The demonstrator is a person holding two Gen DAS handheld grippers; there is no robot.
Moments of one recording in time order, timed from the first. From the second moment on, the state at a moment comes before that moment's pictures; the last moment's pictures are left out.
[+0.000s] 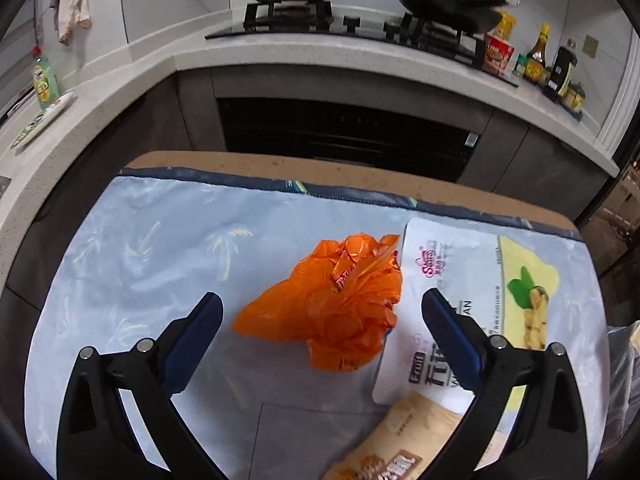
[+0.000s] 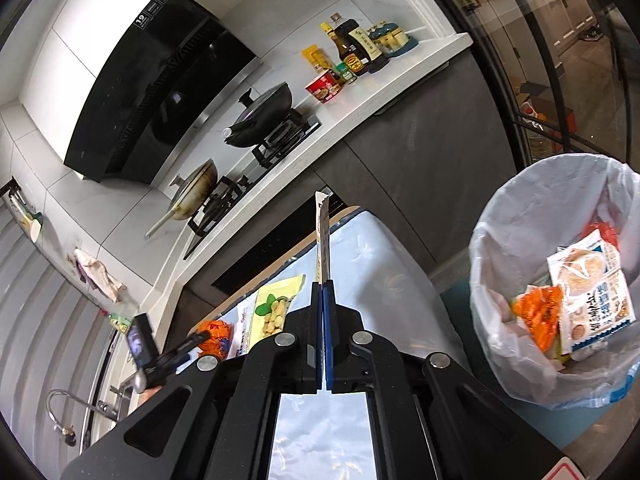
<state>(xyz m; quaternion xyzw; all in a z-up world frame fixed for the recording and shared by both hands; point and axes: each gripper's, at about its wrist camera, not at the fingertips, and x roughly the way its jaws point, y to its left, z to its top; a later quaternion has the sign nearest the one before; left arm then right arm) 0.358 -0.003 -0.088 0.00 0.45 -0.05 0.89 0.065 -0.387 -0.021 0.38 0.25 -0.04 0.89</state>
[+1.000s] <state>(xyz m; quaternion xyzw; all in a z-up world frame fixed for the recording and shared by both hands) 0.153 -0.343 0.000 0.04 0.42 -0.47 0.77 -0.047 -0.517 -0.046 0.38 0.25 -0.26 0.85</state>
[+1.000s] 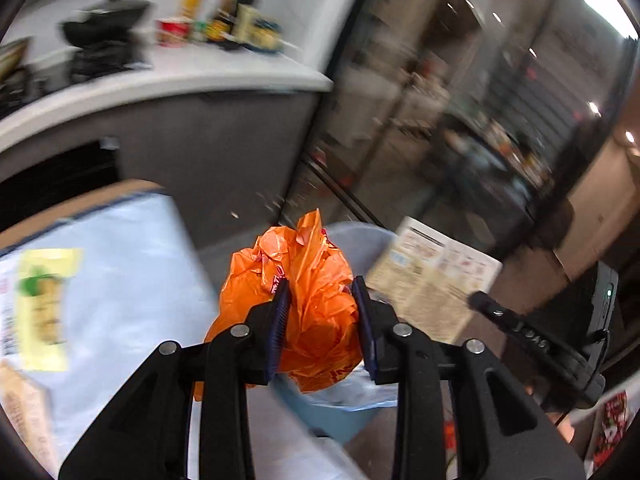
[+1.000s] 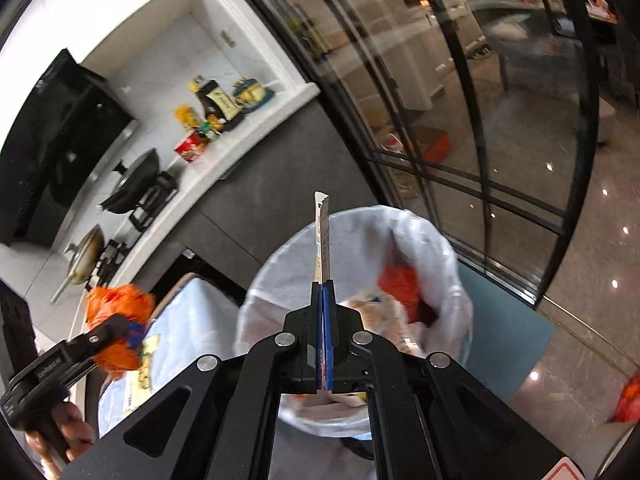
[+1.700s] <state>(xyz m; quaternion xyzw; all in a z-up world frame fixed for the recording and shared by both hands) 0.111 -0.378 -0.040 0.13 0.40 -0.42 0.80 -0.063 -0.507 -0.043 0.37 0.24 -0.25 0.86</state>
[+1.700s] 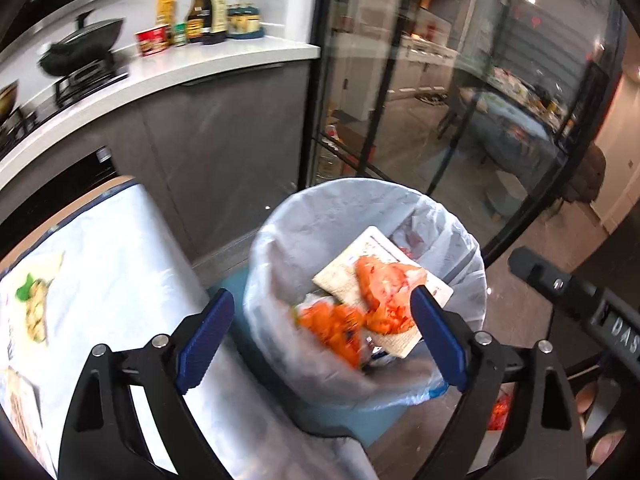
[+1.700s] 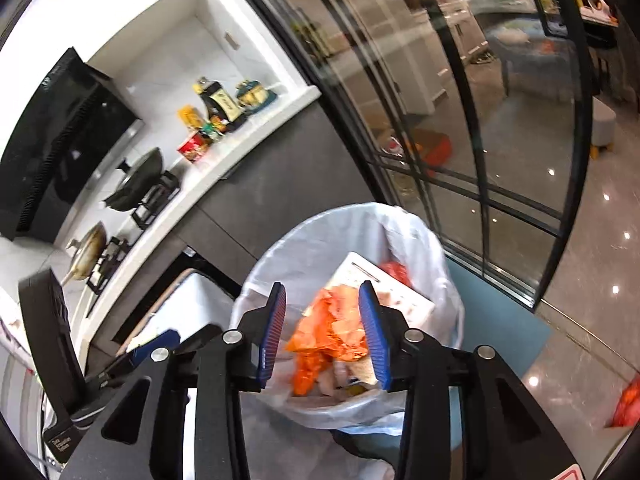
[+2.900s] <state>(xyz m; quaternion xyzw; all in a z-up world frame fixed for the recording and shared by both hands) 0.198 0.058 -0.062 -0.05 0.47 -0.03 0.88 0.194 -0.181 -0.108 0.24 0.45 0.15 0.85</state>
